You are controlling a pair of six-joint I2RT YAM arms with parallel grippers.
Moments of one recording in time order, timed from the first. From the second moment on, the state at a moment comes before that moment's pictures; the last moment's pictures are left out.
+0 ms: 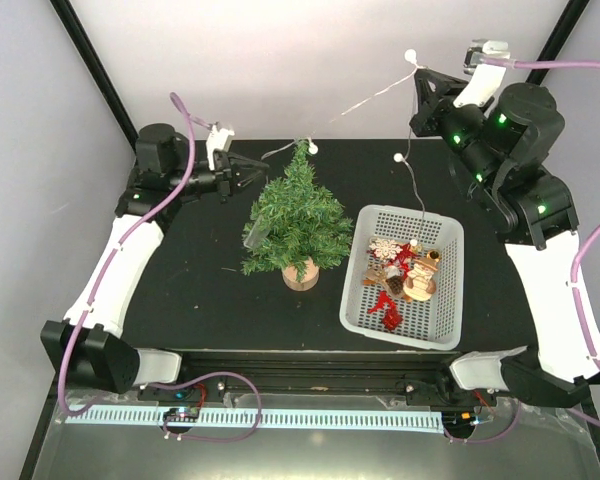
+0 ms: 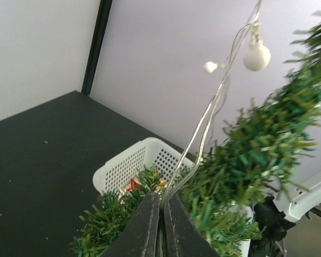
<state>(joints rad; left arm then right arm) -0.15 1.30 1.34 -0.26 1.12 -0.16 0.45 1.33 1.98 -0.59 0.06 0.32</state>
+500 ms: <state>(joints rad) -0.22 1.37 1.37 -0.35 1.00 -0.06 0.46 1.25 1.90 -0.63 0.18 0.31</state>
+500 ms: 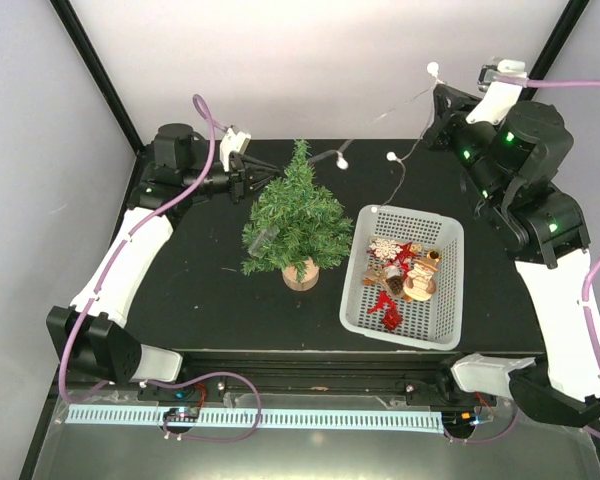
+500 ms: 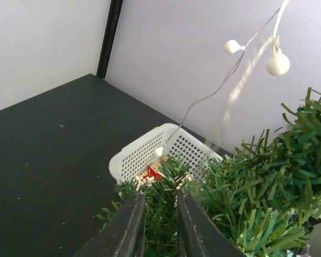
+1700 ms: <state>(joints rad) -0.22 1.32 1.46 -0.48 0.83 0.07 0.46 1.15 1.65 -0.88 0.36 0.33</state>
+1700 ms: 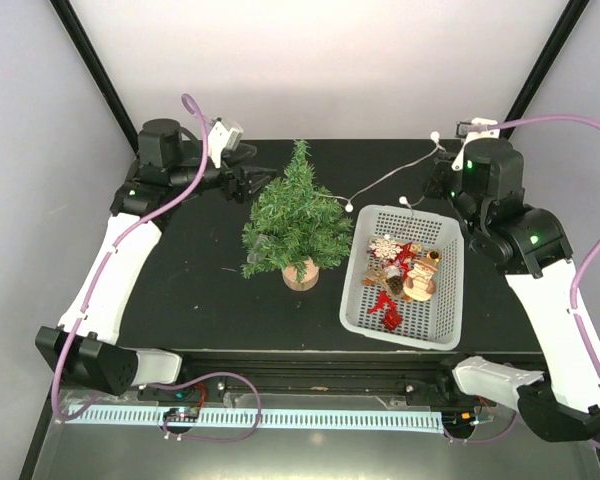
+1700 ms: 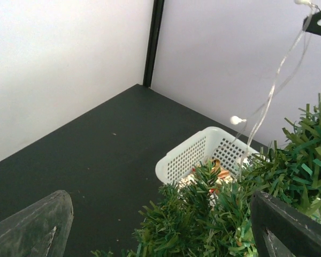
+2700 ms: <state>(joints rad) -0.23 1.02 1.46 -0.64 0.83 0.28 1.17 1.17 1.77 -1.22 0.55 0.37</state>
